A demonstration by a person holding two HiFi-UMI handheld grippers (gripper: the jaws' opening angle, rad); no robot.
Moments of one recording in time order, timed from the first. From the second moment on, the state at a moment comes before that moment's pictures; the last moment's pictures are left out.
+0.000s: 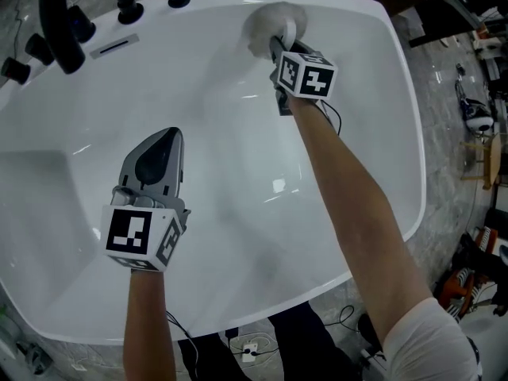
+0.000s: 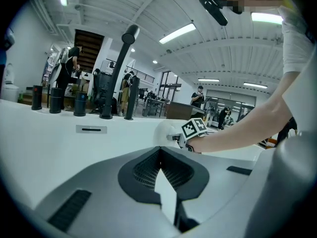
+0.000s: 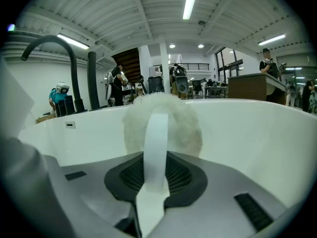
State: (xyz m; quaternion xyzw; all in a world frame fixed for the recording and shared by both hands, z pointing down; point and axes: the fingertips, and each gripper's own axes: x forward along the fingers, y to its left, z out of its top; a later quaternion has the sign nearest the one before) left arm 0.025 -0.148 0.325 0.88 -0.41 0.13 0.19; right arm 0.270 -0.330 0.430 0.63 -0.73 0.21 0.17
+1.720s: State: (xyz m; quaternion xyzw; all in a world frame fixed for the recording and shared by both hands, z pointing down) left arm -0.285 -0.139 0.355 0.84 -0.49 0.11 0.20; right arm -0.134 -0.300 0.432 0.56 -0.78 0.23 0.15
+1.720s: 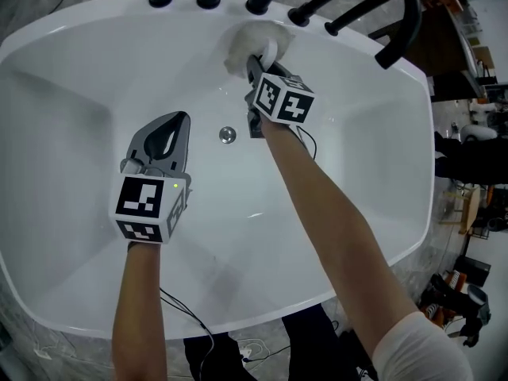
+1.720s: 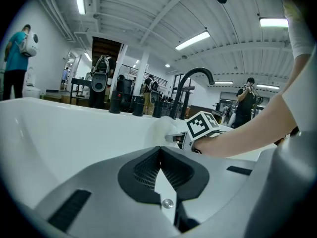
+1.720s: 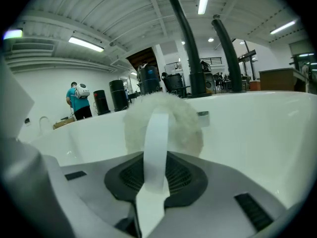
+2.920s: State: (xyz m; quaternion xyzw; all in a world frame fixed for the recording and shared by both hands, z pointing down) left arm -0.544 -0.109 0.369 0.77 -0.59 0.11 0.19; right arm -0.458 -0.291 0.420 0.40 -0.88 0.21 0.17
